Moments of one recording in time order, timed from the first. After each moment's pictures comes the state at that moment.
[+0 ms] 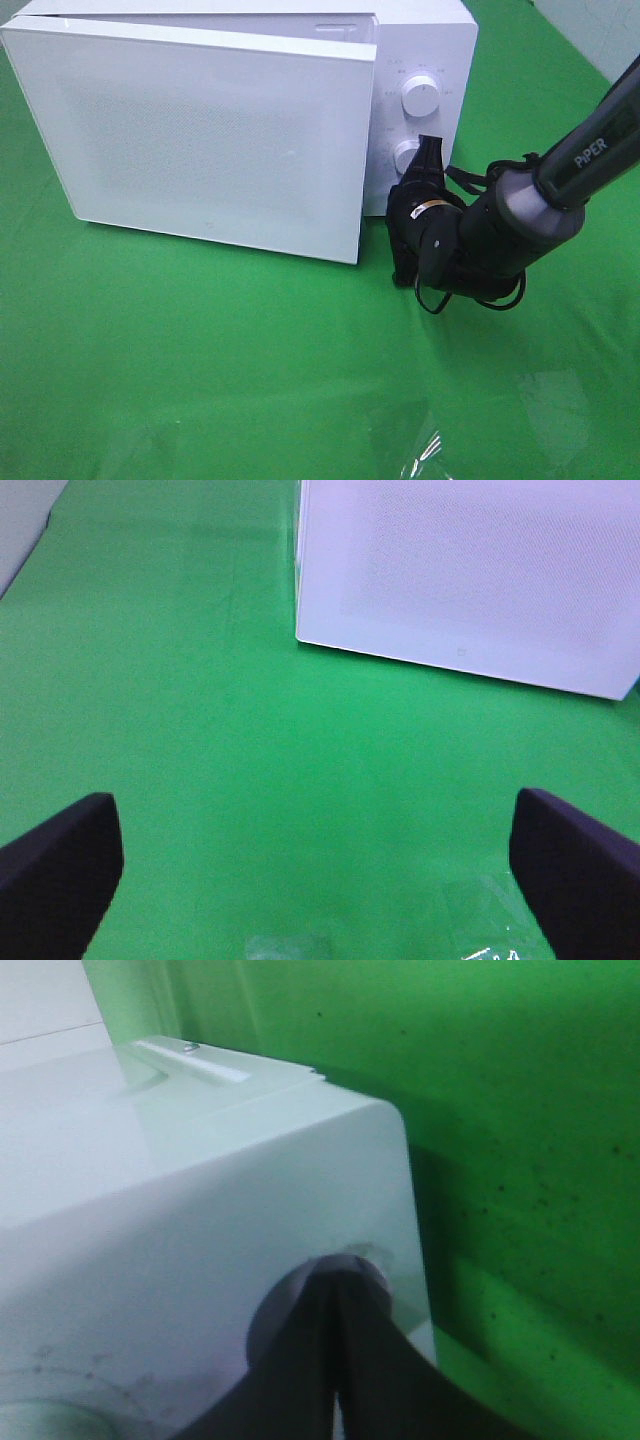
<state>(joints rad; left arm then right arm) 0.05 0.00 -0.52 -0.14 1.07 0.06 0.56 2.20 -0.95 0.63 -0.88 1.46</state>
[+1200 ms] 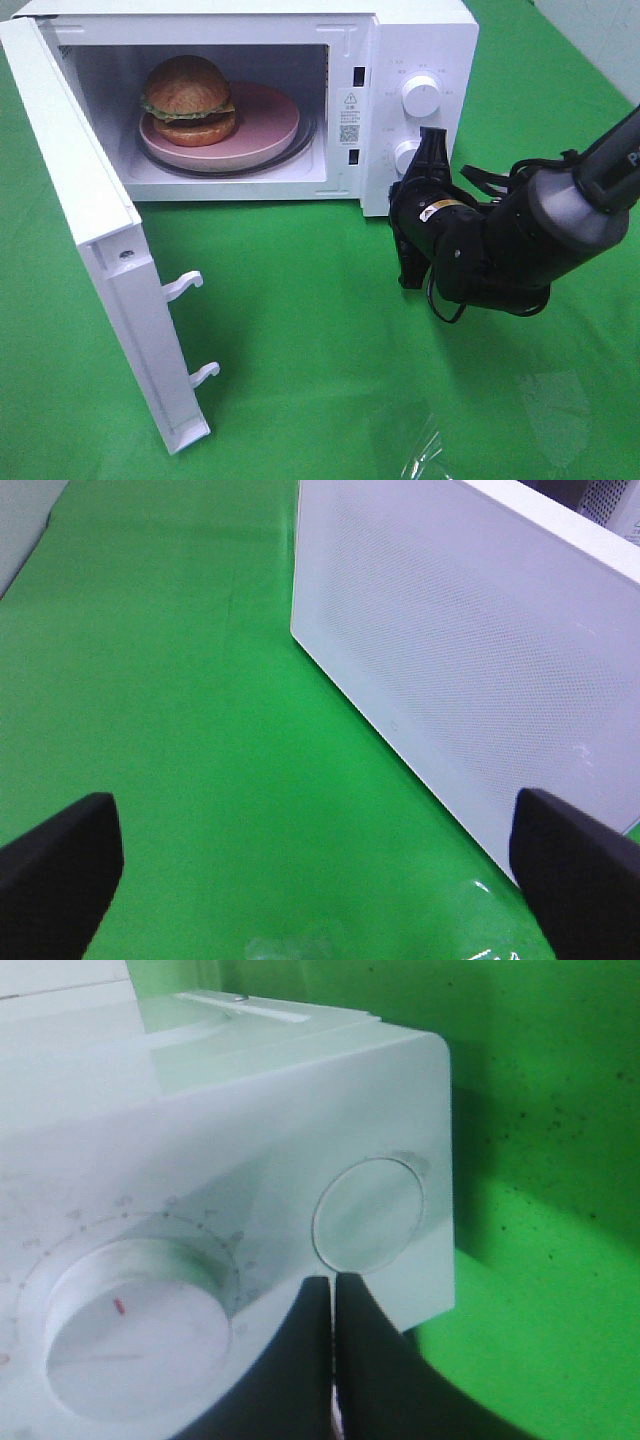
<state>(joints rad) 0.05 0.00 -0.52 -0.14 1.07 0.06 0.62 2.08 -0.81 0.61 -0.90 1.44</state>
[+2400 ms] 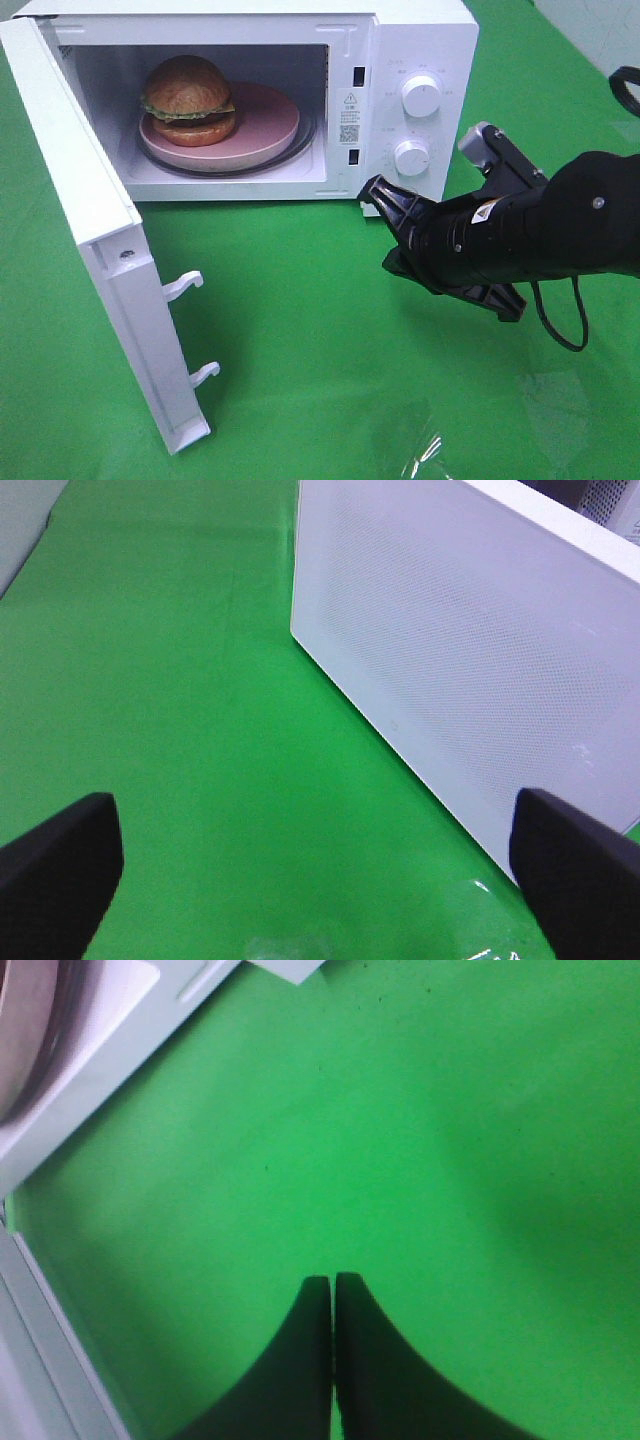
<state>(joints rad) 0.05 0.00 -0.52 -0.14 1.07 0.06 0.62 1.64 -0.65 0.52 -0.15 0.52</state>
